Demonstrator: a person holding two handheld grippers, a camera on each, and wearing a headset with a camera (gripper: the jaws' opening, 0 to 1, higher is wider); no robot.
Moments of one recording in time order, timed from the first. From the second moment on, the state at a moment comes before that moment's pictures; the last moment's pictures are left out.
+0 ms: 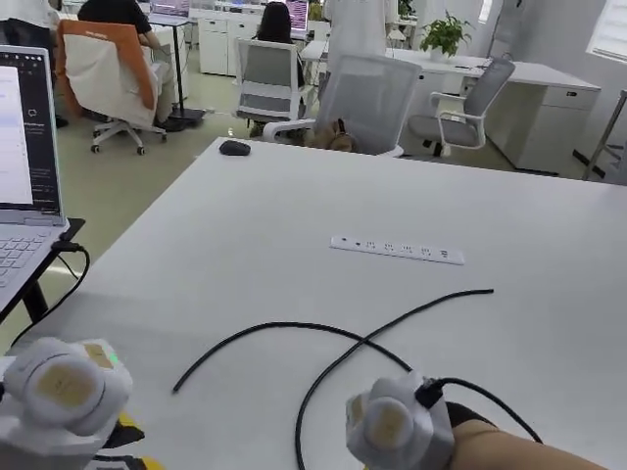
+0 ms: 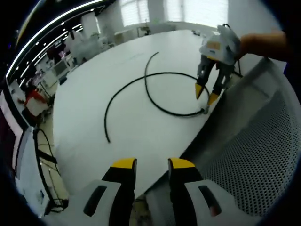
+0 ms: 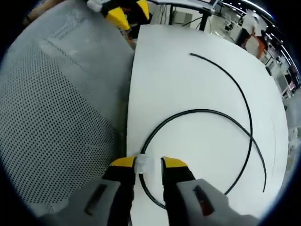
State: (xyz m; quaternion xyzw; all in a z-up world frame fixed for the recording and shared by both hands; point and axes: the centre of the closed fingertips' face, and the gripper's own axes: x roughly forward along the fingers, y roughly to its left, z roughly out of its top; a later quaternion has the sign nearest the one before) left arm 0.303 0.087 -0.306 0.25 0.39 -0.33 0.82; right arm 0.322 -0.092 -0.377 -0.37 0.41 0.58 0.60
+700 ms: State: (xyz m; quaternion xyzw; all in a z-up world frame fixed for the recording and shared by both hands) left arm 0.298 -0.111 -0.347 0.33 0.32 -0.62 0.64; right arm 0.280 -0.187 -0.282 -0.24 0.39 0.43 0.78
